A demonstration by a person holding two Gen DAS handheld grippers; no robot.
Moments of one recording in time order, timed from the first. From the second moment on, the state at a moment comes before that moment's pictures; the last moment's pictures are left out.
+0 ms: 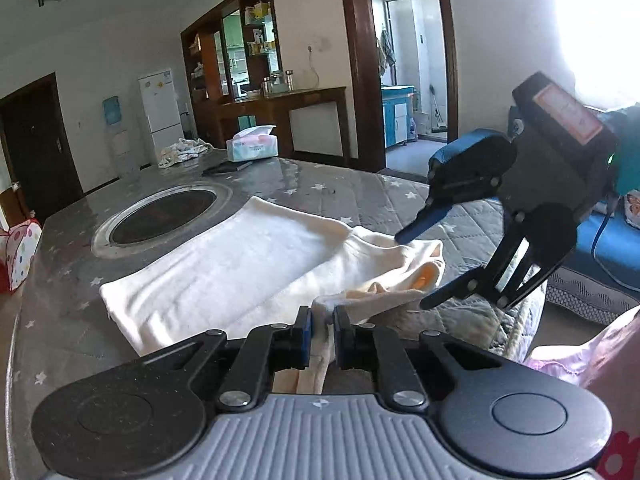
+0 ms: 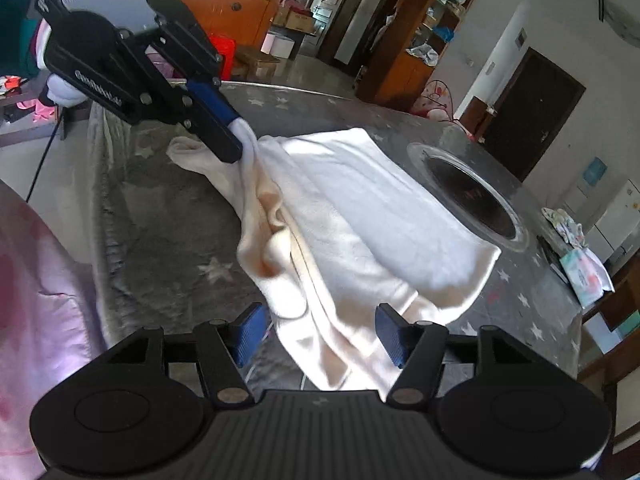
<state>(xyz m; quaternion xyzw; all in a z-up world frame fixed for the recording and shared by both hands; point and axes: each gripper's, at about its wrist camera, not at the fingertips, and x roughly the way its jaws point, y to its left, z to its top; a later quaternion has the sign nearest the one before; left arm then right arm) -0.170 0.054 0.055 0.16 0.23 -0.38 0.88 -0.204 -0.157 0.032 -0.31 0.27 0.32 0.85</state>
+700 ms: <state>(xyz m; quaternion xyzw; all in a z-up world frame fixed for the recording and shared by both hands) -0.194 0.060 0.019 0.24 0.25 -0.35 0.87 -0.181 -0.158 0.030 -0.28 0.30 0.33 0.85</state>
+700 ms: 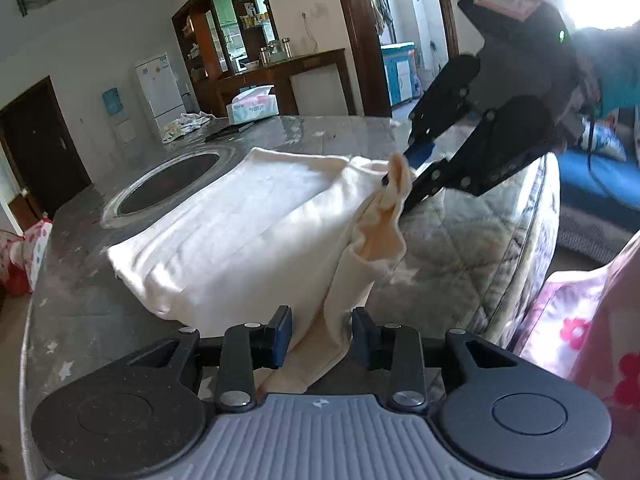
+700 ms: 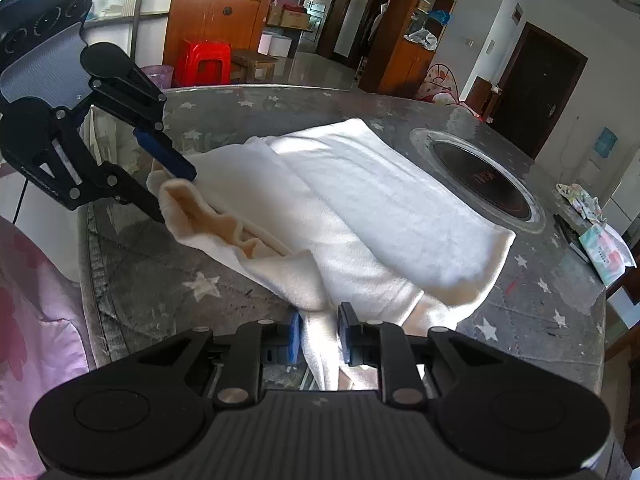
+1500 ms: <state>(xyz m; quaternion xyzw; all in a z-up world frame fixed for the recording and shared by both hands) -0.206 0.096 0.058 0.14 0.25 -0.36 0.89 -0.217 -0.158 0.062 -0.26 0.29 0.36 0.85</state>
